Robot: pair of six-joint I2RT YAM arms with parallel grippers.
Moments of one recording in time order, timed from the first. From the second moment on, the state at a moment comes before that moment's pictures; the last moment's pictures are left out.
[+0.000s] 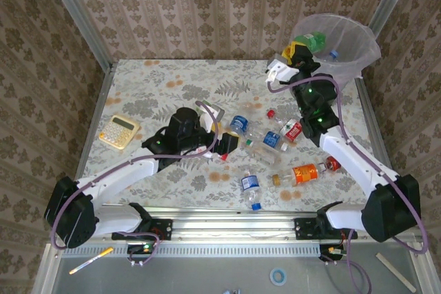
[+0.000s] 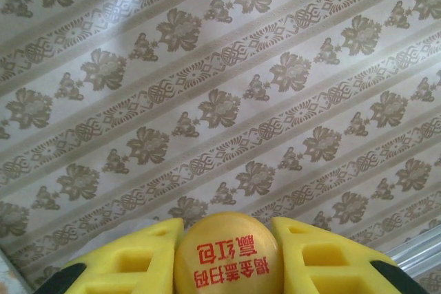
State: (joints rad) left arm -0.78 1.22 0.81 -0.04 0.31 -0.24; right arm 0.32 1.30 1.00 0.54 0.22 -1.21
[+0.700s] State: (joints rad) left arm -0.76 1.27 0.81 -0.01 0.35 -0.25; right arm 0.10 1.36 1.26 0.27 0.22 -1.06
